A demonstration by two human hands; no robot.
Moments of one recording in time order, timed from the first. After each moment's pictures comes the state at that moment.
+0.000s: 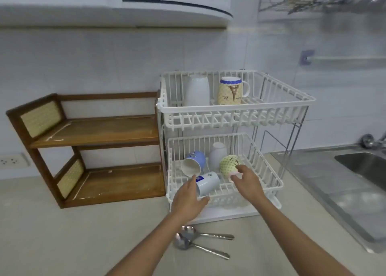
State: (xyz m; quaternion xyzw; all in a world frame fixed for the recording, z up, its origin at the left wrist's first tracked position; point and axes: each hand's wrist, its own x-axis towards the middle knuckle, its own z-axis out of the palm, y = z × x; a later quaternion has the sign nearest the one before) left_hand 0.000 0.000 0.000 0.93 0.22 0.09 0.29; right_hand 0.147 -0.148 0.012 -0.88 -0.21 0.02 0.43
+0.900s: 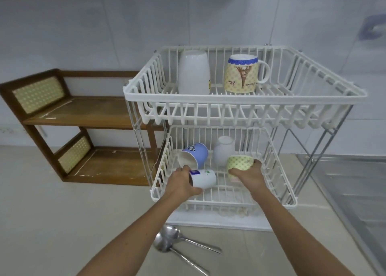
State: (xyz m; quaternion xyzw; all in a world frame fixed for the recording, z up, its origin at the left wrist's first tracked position) left_hand 0.076 0.016 -0.009 0.90 0.37 0.07 0.24; right_hand 0.260 -0.120 -0.038 -0.78 -0.13 0.19 0.59
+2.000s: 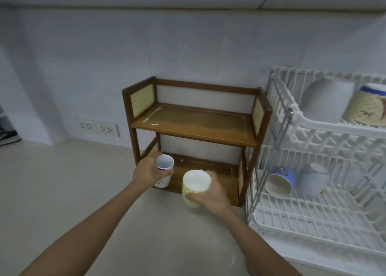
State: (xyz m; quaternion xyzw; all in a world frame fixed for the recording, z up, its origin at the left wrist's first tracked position) left_hand -0.173 0.296 0.026 0.83 0.45 0.24 0.23; right_hand -0.031 0.127 -0.004 -0.74 -0.40 0.24 0.49
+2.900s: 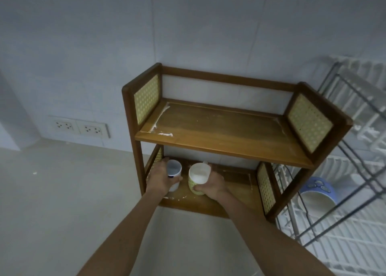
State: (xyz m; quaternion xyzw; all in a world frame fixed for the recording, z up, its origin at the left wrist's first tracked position) left_hand -0.122 0.402 -0.052 0.81 0.45 0.20 0.33; right_hand 0.017 0.285 -0.053 -0.86 -0.32 0.23 0.31
